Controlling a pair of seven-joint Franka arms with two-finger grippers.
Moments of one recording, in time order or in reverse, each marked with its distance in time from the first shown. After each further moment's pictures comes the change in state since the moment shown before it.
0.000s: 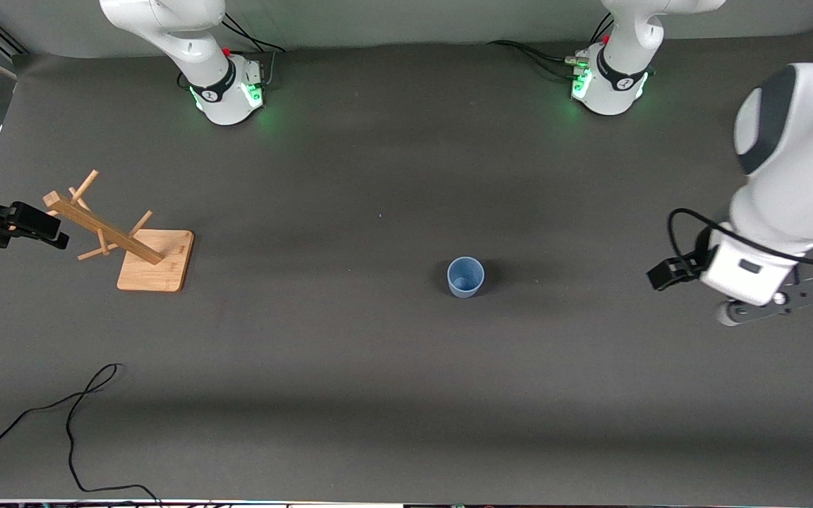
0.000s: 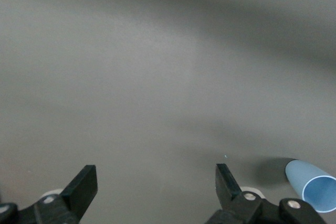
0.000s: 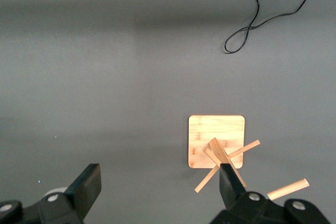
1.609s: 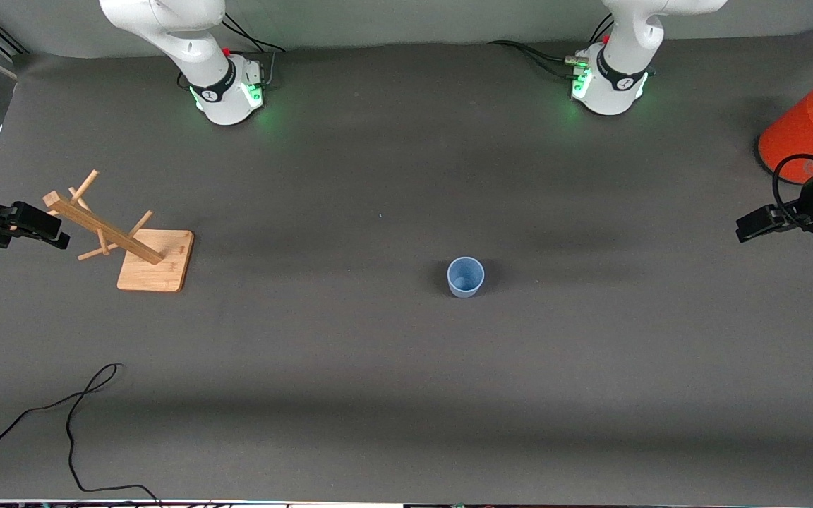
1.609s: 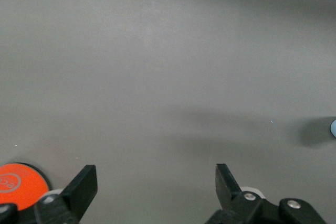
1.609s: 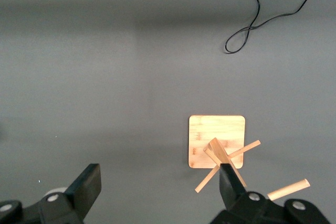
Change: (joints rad) left arm -0.088 -0.187 0.294 -0.192 -0.083 -0.038 0.300; right arm 0.000 0.000 0.002 0.000 0.000 0.000 0.000
